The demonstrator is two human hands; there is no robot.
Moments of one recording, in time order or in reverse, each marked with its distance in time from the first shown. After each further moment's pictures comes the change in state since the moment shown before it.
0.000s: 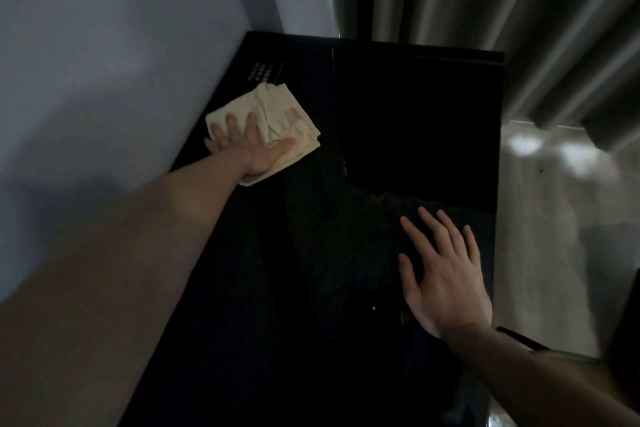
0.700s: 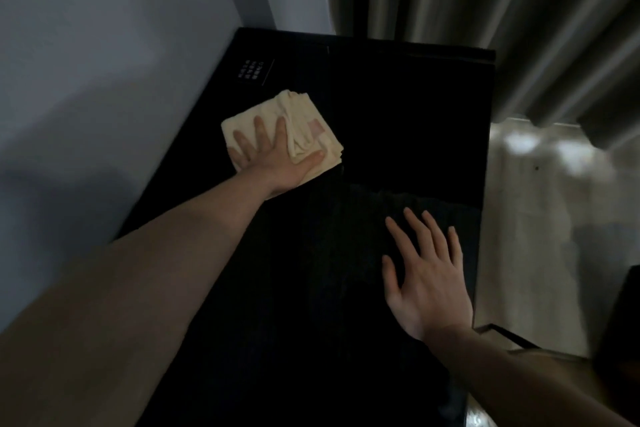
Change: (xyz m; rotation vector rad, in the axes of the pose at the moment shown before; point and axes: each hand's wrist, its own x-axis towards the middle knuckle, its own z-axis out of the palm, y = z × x) left_hand -0.024 0.053 0.041 -0.061 0.044 0.118; right_hand 0.002 0.003 -0.001 -0.019 -0.023 -0.014
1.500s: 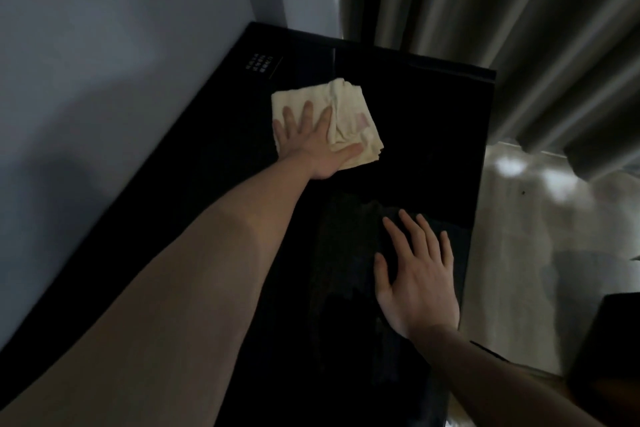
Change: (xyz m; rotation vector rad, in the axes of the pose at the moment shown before) left_hand 0.011 0.052 0.015 0.035 0.144 0.191; right_hand 0.000 -0.005 0.003 0.012 0.046 0.021
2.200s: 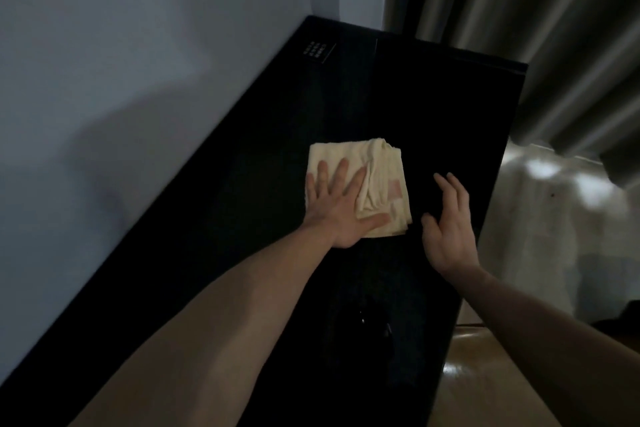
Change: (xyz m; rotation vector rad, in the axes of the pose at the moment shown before) left_hand -0.199 -0.024 0.070 0.006 -0.089 0.067; right_hand -0.021 0.003 -0.024 0.558 0.016 0.030
